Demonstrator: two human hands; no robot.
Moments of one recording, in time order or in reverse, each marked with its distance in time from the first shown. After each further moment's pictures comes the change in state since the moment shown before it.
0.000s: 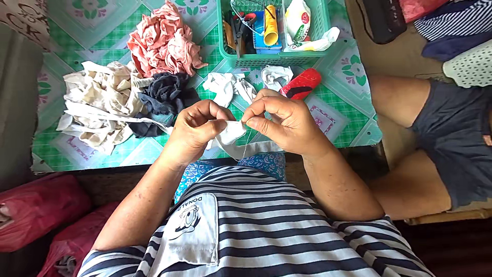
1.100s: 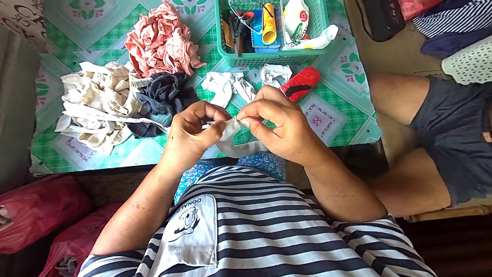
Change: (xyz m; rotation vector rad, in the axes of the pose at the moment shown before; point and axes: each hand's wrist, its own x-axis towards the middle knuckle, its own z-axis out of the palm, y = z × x) left_hand -0.009 0.005 0.004 0.301 0.042 0.137; right_hand 0.001 -0.018 0.010 -0.432 0.046 -0.040
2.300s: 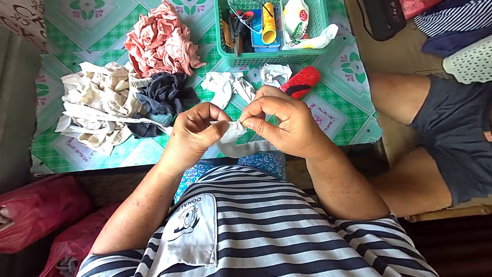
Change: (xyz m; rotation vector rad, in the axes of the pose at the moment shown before) left_hand 0.001 0.002 0.002 -0.098 -0.045 -0.097; right_hand 0.001 0.010 -0.006 0.207 -0.034 0.003
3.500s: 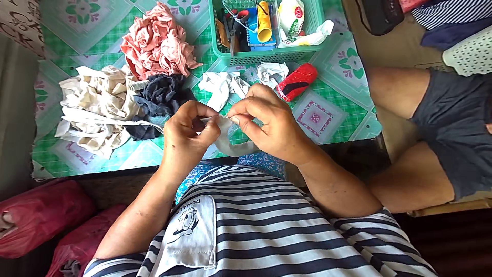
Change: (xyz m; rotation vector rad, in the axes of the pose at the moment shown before) left_hand -0.003 0.005 0.007 0.512 0.190 0.170; right_hand 0.001 -0.005 0.019 -0.246 0.075 0.012
